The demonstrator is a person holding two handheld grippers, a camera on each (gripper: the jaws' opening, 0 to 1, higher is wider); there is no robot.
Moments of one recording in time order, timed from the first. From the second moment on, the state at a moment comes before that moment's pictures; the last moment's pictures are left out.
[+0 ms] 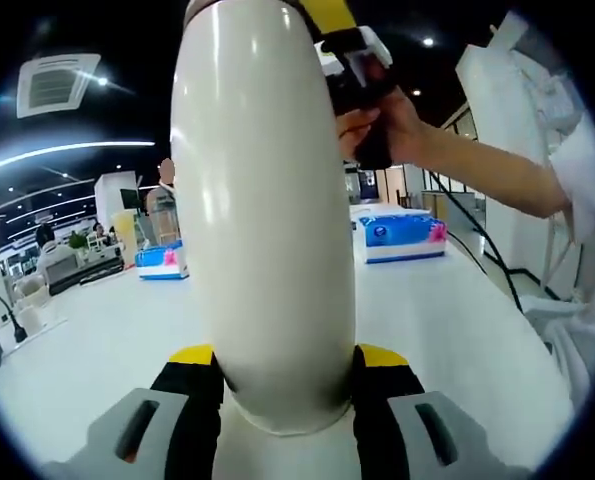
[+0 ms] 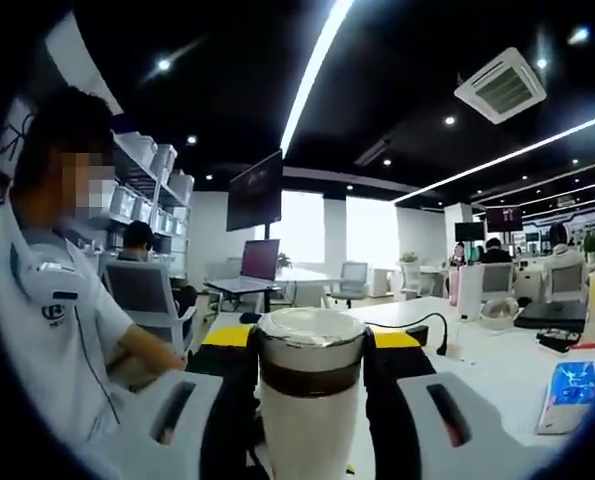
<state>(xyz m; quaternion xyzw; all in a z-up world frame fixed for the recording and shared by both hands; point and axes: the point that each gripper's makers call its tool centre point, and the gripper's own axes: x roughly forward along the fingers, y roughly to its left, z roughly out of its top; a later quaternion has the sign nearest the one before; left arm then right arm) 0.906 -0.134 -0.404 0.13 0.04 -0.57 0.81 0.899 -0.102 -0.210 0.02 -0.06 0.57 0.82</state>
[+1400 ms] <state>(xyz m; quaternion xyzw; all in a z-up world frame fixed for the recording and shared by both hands) 0.905 -0.135 -0.405 0.13 0.05 -0.58 0.81 0.902 -0.112 -0.222 0.03 0.03 0.51 0.86</state>
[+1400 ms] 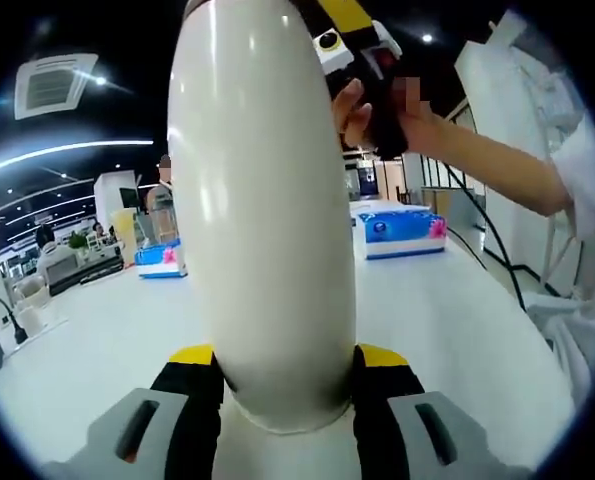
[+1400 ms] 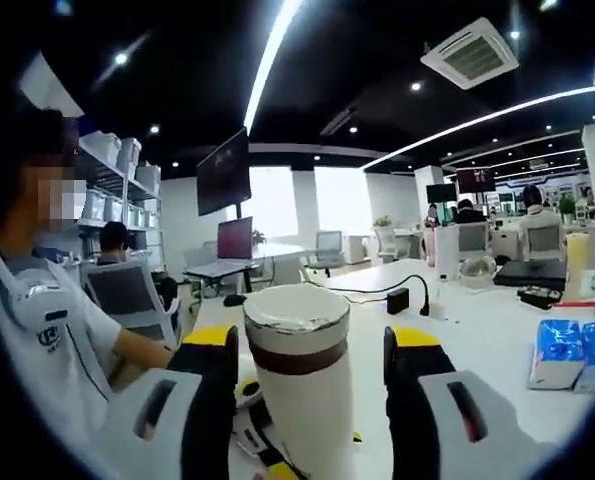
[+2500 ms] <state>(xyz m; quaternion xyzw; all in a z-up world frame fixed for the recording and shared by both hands) 0.907 -0.135 -0.406 0.13 0.05 -0.58 0.80 0.883 -0.102 -0.211 -0.05 0.01 0.25 0.97</state>
